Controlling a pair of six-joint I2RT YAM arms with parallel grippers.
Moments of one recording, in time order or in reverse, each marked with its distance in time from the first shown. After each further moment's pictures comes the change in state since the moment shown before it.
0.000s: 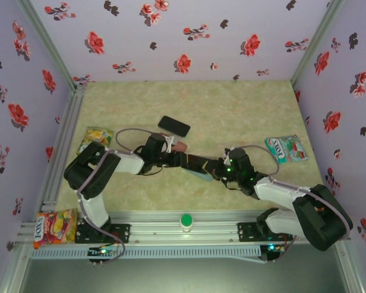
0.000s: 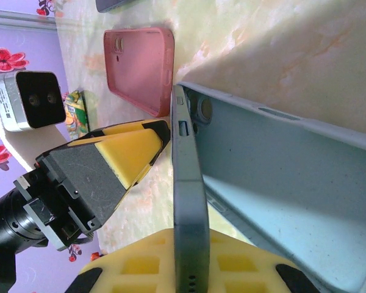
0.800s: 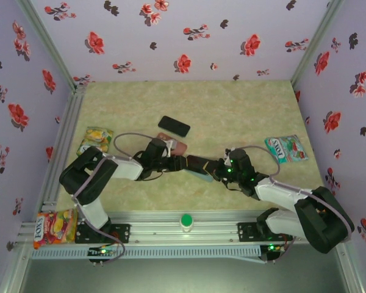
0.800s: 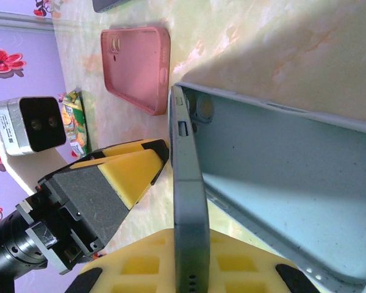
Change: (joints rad) left arm -0.058 -0.068 -0.077 0.017 -0.099 -0.078; right arm 0.001 -0.024 -0.005 -0.029 0.007 0.000
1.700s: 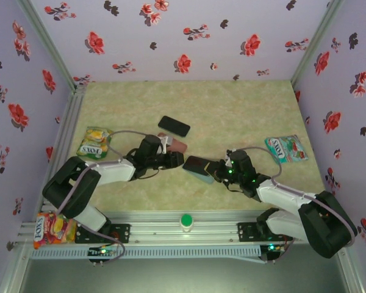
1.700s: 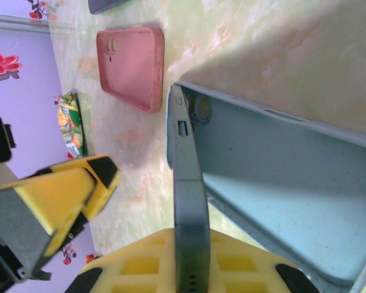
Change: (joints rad) left arm 0.034 -0.172 0.008 -0.131 0.025 -0.035; right arm 0.000 -0.047 -0.008 -0.052 0.022 -0.002
